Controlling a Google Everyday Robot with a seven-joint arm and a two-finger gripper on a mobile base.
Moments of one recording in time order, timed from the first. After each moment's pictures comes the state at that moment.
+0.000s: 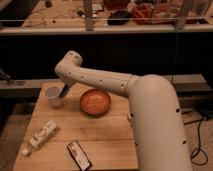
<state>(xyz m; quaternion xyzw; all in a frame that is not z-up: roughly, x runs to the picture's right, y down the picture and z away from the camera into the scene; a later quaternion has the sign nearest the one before) -0.204 -0.041 0.854 -0.05 -0.18 -0.45 0.87</state>
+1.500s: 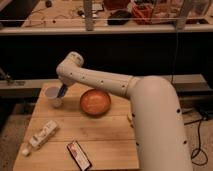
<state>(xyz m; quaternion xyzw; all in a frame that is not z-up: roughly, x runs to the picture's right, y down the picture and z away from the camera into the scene) -0.218 -0.046 0.855 -0.02 -0.20 -0.46 0.86</state>
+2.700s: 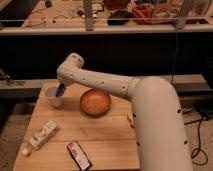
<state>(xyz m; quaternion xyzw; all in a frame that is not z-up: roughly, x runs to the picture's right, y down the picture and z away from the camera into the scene) -0.230 -0.052 0.855 0.01 -0.22 -0.47 0.86</state>
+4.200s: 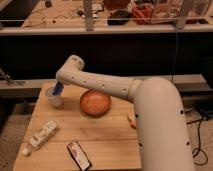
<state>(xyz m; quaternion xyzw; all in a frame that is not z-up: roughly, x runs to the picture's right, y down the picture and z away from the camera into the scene) -0.242 -0.061 0.853 0.06 -0.22 -0.46 0.86</state>
